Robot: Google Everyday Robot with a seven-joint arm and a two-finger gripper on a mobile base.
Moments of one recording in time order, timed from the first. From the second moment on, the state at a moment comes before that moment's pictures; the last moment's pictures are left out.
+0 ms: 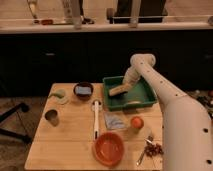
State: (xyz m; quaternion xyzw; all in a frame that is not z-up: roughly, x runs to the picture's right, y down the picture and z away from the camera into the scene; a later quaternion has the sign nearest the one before) arm 0.143 -0.023 0.940 -0.23 -0.12 0.06 0.96
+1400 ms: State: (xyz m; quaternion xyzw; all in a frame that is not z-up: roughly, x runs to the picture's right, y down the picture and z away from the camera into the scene) arm 0.125 -0.008 0.971 -0.28 -0.14 0.01 0.95
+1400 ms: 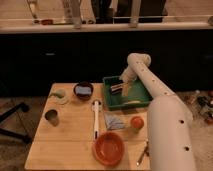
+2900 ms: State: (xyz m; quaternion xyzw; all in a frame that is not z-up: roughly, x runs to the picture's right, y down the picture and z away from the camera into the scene) arm 0.107 0.001 1.008 -0.34 -0.14 -0.04 0.93
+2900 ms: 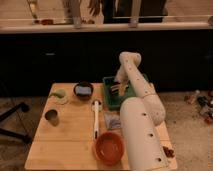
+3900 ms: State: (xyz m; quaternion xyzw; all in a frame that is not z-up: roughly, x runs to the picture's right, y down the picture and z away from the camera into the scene) arm 0.125 0.005 1.026 -0.32 -0.13 0.04 0.94
